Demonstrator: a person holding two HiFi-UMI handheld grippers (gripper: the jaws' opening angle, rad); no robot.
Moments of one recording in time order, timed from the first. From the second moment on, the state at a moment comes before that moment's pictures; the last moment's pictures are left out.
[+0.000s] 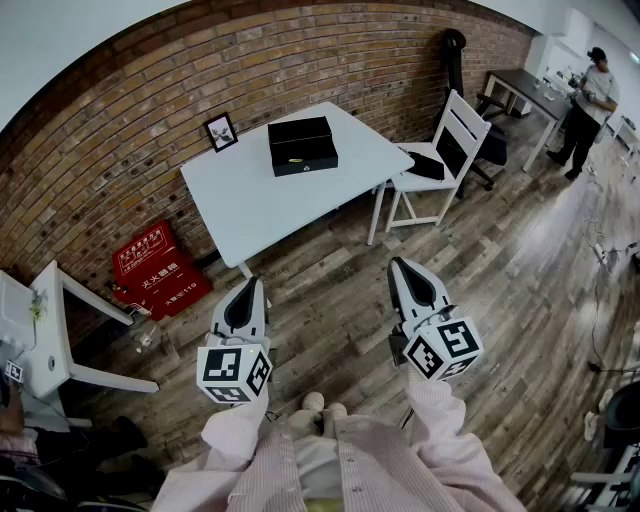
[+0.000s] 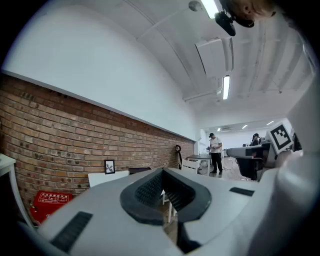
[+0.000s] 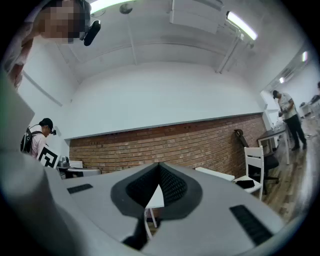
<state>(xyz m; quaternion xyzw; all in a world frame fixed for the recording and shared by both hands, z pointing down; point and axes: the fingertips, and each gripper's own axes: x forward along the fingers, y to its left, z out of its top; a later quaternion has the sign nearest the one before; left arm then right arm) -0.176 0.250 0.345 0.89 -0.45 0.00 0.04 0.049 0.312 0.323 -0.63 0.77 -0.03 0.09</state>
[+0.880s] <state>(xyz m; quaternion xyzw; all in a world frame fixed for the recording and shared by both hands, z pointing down) -0.165 0.238 0.345 0.89 -0.46 0.00 0.04 0.062 0.289 0.330 -0.62 0.78 -0.03 0.09</state>
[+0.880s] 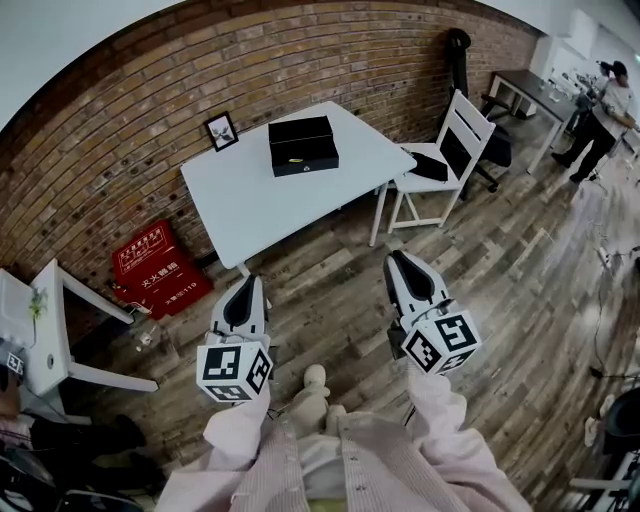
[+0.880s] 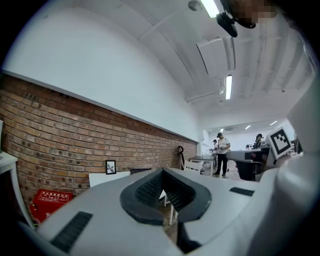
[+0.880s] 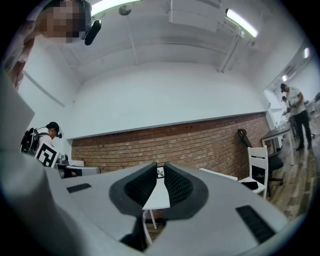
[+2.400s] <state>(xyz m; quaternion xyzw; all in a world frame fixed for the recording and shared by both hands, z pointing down) -0.132 -0.024 0.391 0.89 -0.44 0.02 0.09 0.099 0.035 0.384 -0.64 0.77 -0.05 0.06</state>
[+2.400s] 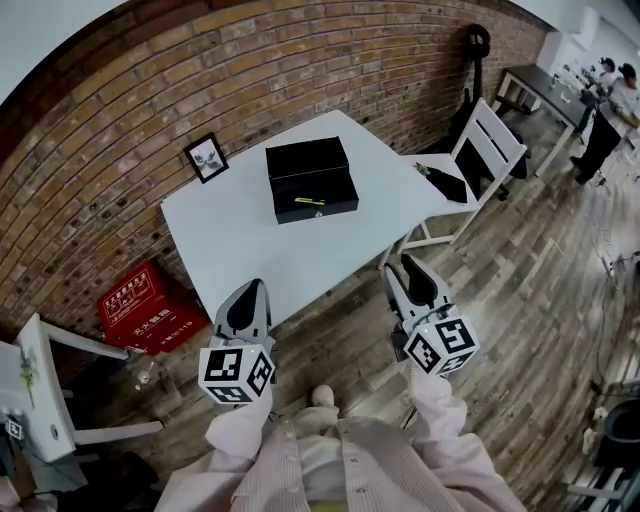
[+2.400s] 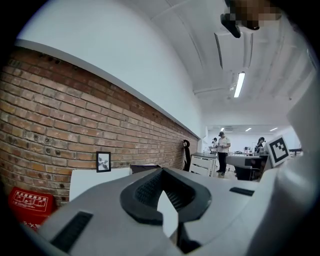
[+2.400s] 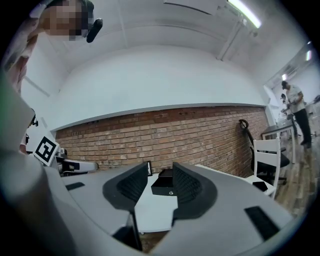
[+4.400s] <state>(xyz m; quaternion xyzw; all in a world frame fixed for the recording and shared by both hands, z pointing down) -0.063 -0.242 0.480 0.82 -0.52 0.06 0.22 0.129 -0.257 0.462 -0.50 0.85 -0.14 -0.06</state>
